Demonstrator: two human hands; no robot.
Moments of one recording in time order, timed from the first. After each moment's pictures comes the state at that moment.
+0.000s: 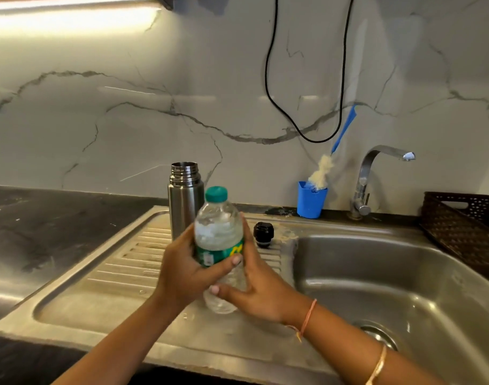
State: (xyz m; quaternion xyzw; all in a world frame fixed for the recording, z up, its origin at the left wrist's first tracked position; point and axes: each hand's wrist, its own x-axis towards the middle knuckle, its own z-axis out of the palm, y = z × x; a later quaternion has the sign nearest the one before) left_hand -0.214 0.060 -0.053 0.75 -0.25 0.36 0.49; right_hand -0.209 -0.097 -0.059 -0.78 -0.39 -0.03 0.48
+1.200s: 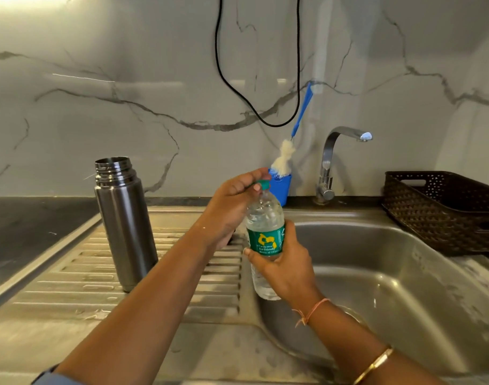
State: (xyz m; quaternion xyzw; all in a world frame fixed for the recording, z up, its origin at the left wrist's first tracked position) left_hand -0.148 -0.079 0.011 0.67 -0.21 0.02 0.71; right_hand -0.173 -0.193 -0.084 -0.83 -0.04 -0.21 0.51
